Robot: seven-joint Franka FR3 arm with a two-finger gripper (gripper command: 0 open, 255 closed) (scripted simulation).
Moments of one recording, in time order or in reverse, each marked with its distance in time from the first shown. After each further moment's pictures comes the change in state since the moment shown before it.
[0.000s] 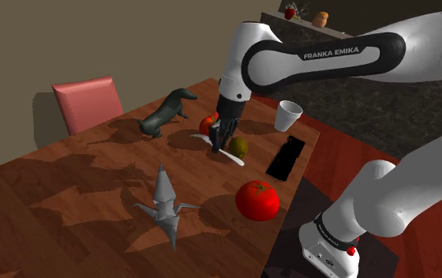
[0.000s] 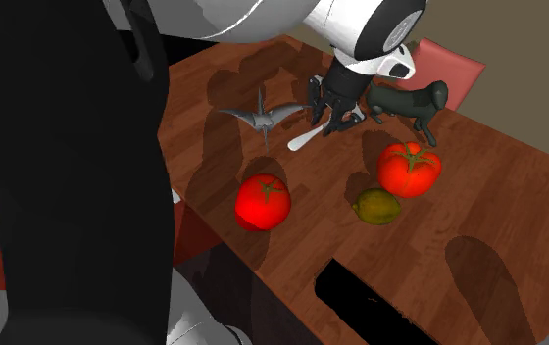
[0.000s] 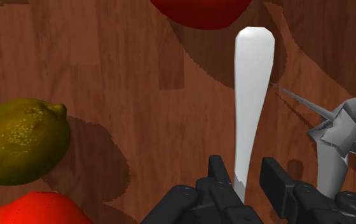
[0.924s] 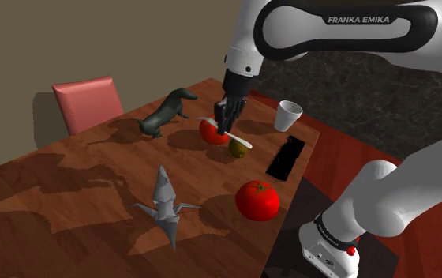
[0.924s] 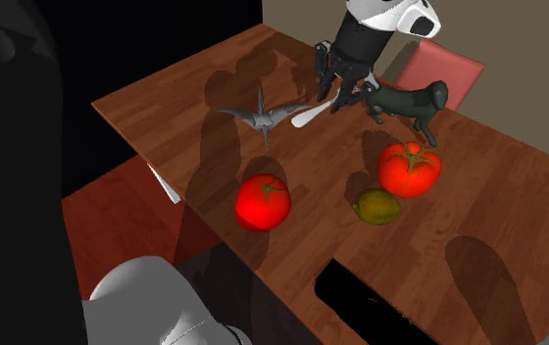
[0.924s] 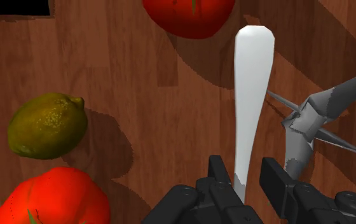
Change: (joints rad) arm -0.010 -0.039 -0.019 0.137 -0.016 -0.176 0.022
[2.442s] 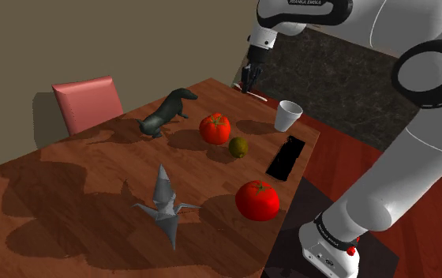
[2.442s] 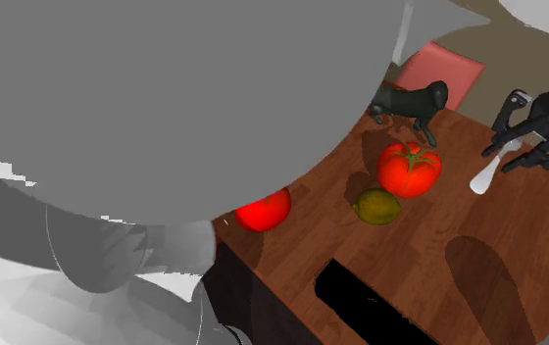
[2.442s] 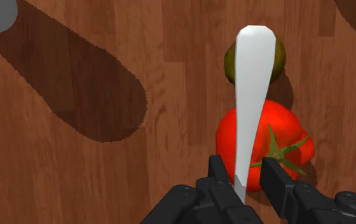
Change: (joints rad) arm -0.233 0.353 -0.286 0.419 -0.109 -0.163 -0.461
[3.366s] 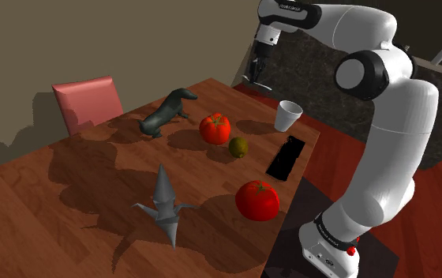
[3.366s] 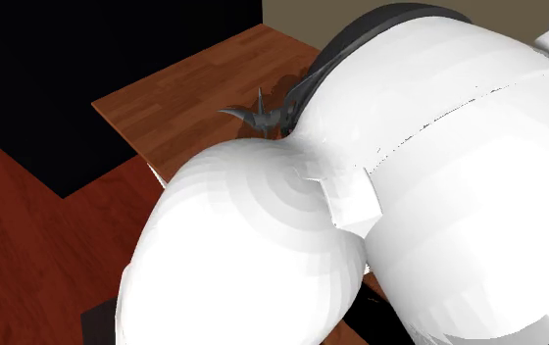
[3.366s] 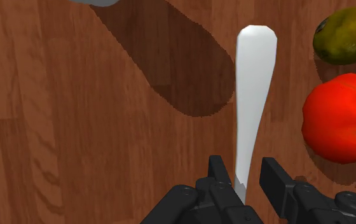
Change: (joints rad) arm -0.145 0.346 -0.075 0.453 0.022 -0.141 -0.191
